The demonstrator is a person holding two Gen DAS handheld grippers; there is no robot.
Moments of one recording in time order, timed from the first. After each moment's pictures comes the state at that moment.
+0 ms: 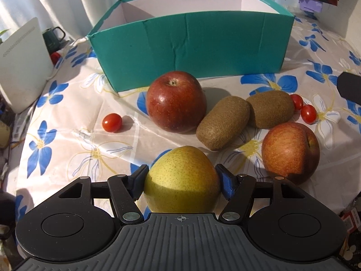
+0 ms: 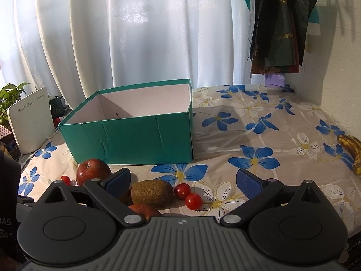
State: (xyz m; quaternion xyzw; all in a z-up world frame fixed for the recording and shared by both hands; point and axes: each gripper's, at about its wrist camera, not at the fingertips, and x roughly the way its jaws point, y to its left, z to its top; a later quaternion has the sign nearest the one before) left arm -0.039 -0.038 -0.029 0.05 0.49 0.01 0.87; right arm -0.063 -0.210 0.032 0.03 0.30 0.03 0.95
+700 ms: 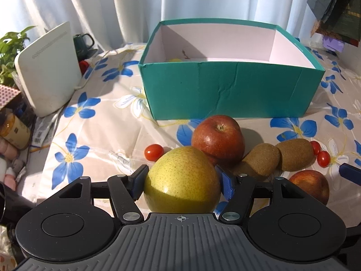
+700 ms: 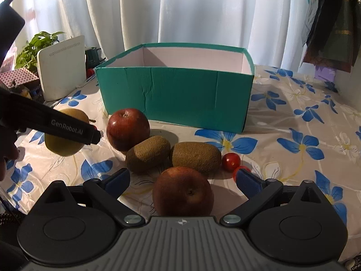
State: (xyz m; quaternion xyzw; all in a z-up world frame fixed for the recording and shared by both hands) left arm -0.025 0.002 0.006 0.02 0.45 0.06 0.89; right arm -0.055 -0.158 -0.010 -0.05 0.36 0.13 0.92
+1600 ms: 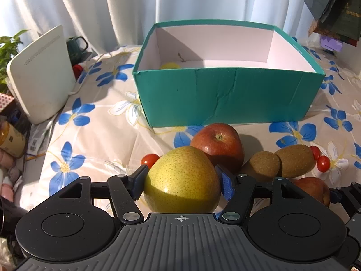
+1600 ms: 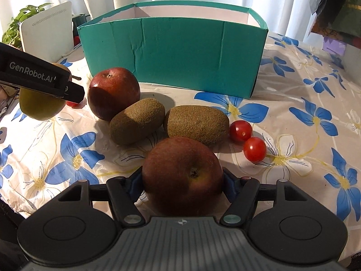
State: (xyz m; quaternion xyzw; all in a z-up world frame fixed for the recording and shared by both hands) left arm -0.012 0.004 0.007 0.02 0.45 0.04 0.89; right arm -0.030 -0.153 -0.046 -0.06 0.44 0.12 0.89
